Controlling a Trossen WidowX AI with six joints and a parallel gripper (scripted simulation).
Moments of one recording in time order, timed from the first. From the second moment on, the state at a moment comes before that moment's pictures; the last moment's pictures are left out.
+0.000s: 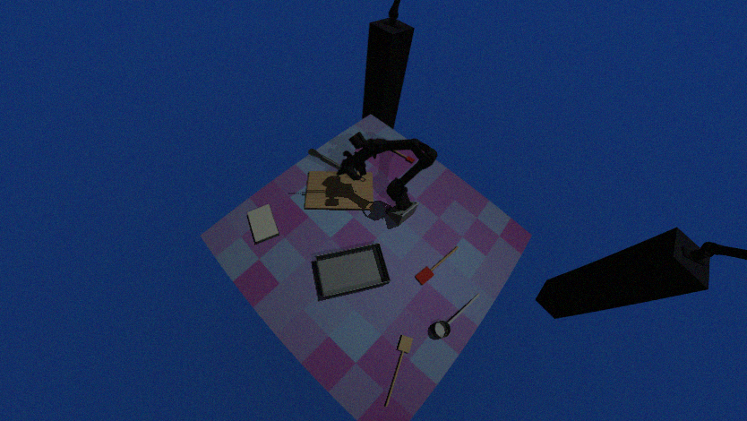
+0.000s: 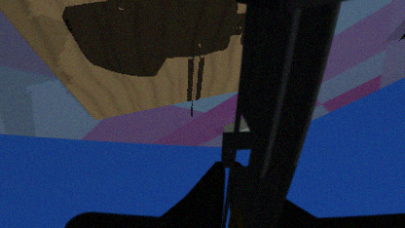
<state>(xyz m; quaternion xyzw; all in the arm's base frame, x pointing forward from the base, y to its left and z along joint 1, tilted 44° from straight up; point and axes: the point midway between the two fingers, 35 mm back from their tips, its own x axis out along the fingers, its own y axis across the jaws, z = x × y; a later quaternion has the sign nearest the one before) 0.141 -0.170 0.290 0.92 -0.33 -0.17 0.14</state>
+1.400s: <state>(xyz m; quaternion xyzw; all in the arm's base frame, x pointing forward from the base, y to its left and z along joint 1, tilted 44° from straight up) 0.132 -0.143 0.297 0.90 -0.29 -0.08 0.32</state>
